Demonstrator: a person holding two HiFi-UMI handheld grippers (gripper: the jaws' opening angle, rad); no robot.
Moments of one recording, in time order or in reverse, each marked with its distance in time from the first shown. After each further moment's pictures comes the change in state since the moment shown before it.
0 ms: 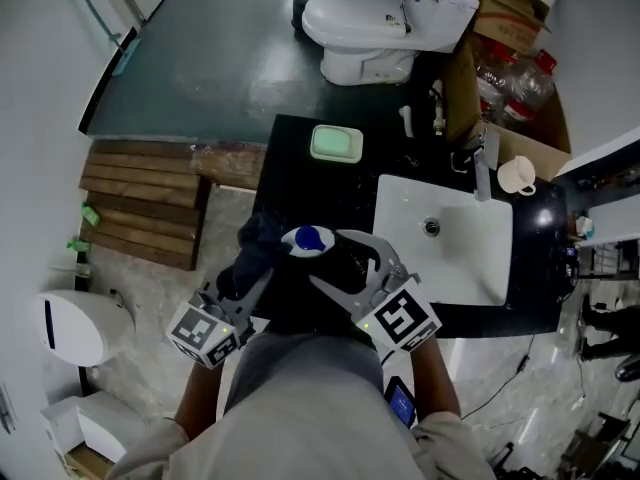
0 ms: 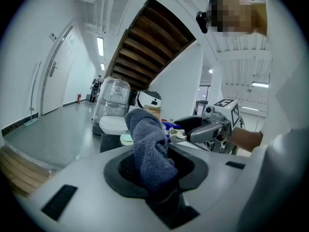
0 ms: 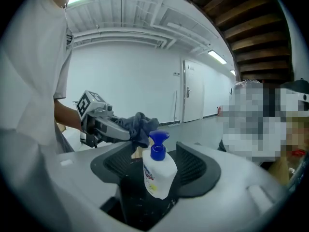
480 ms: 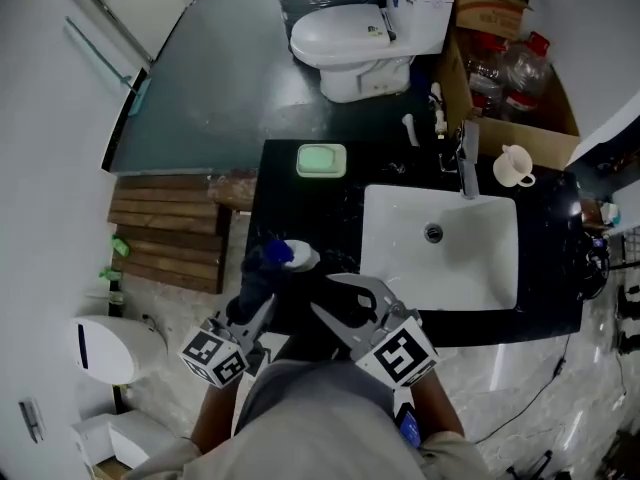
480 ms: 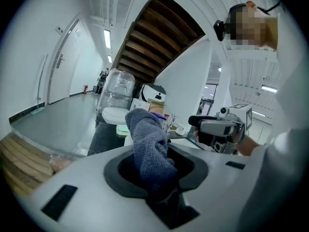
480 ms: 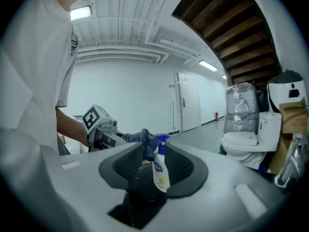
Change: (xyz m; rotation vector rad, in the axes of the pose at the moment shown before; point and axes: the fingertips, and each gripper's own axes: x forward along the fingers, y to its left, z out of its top) left arm 0.014 -0.049 -0.020 -0.100 0.072 0.051; right arm -0.072 0.020 0.001 0.087 -0.173 0.001
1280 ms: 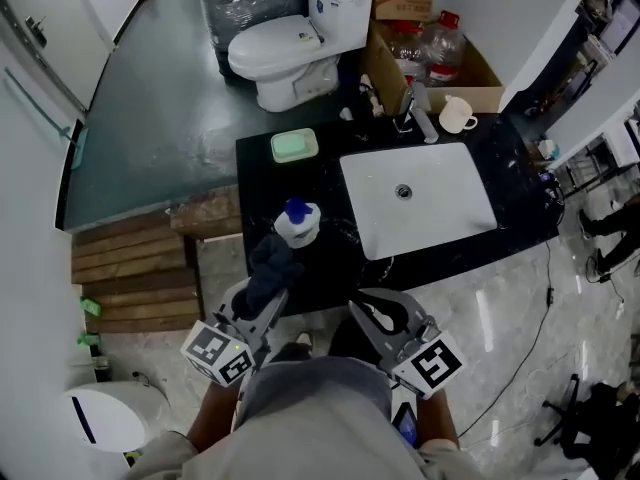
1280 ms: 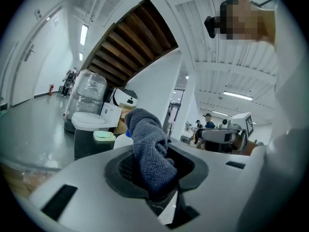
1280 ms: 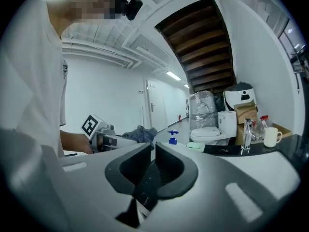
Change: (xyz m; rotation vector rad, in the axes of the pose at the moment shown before) left arm -0.064 -0.006 0.003 0.125 -0.034 -0.378; right arm -0.019 0.104 -0.002 0.134 -0.078 -0.461
